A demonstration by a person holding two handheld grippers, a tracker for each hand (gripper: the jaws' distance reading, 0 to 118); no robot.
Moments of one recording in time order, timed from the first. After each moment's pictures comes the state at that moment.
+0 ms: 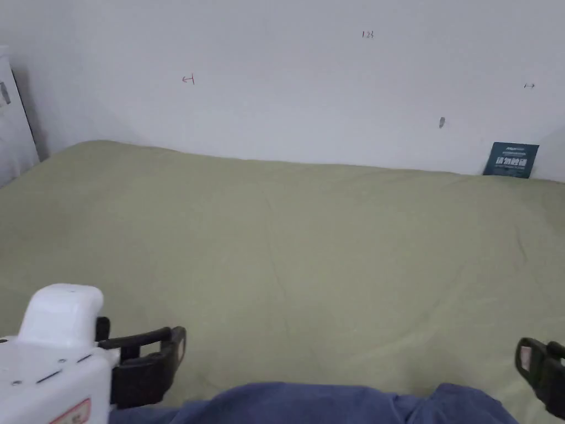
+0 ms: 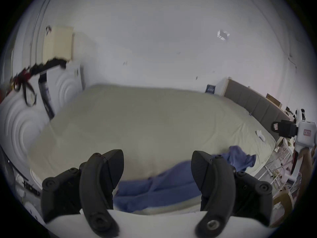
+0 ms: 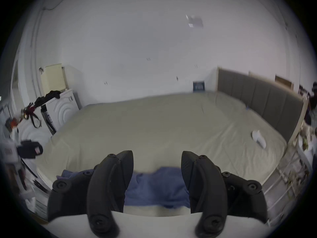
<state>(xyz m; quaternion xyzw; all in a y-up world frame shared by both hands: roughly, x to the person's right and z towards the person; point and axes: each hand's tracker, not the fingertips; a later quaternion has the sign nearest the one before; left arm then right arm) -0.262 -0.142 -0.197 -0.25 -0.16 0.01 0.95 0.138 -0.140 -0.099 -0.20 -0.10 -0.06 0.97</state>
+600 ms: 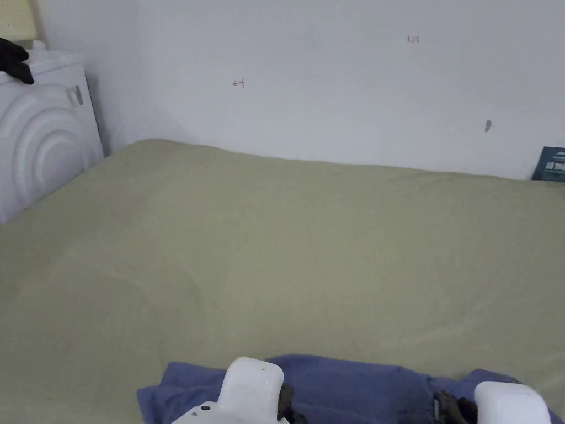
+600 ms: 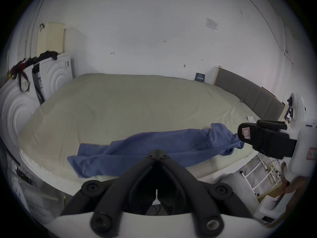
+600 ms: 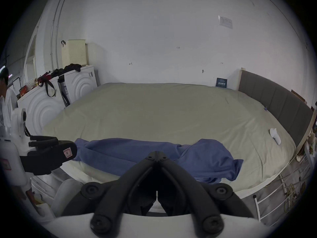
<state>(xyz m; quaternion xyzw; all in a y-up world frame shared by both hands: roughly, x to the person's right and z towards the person) -0.205 -0.235 -0.122 -0.30 -0.18 0.02 0.94 0.036 -0.218 -0.080 -0.25 -0.01 -0.02 0.97</state>
